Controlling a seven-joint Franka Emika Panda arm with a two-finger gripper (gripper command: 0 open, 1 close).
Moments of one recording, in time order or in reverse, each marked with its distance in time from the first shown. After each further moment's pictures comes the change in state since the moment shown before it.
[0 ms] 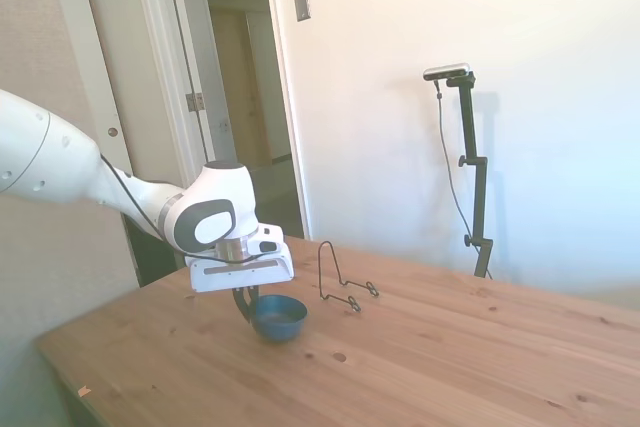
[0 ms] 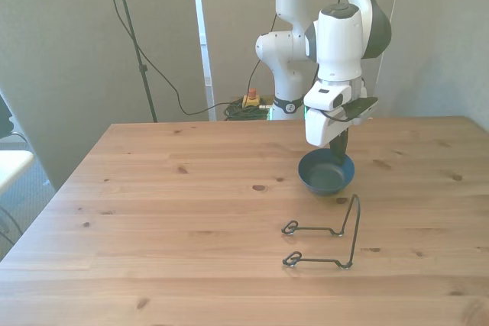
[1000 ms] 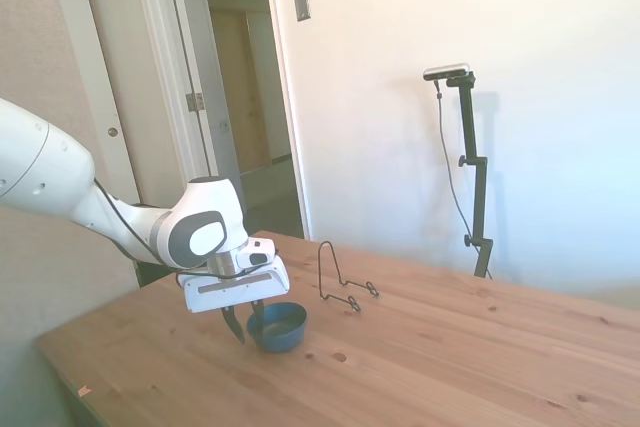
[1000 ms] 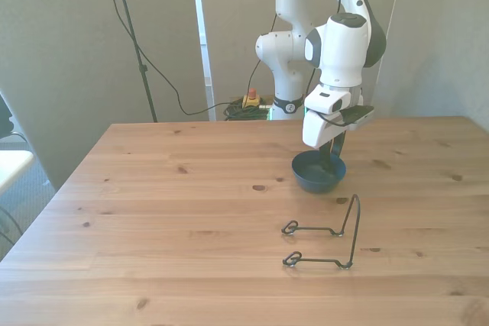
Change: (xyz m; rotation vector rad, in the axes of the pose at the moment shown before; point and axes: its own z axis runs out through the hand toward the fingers) arm -0.015 -0.001 0.014 -0.083 -0.001 0.013
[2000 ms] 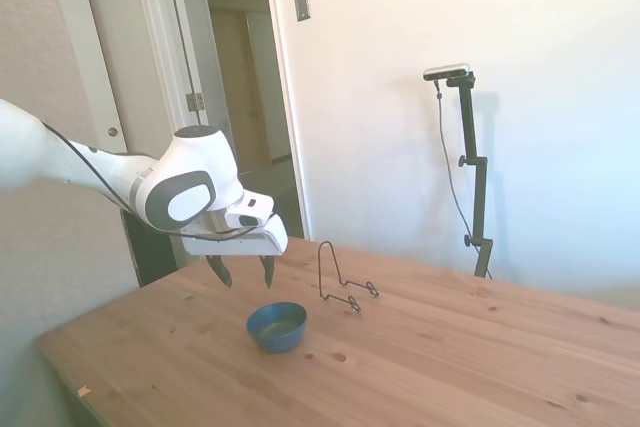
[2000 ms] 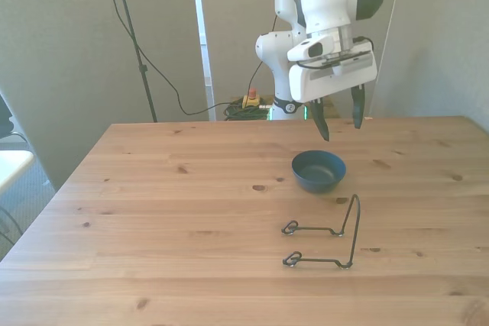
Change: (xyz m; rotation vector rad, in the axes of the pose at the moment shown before) arm 0.004 0.040 -0.117 0.288 0.149 0.408
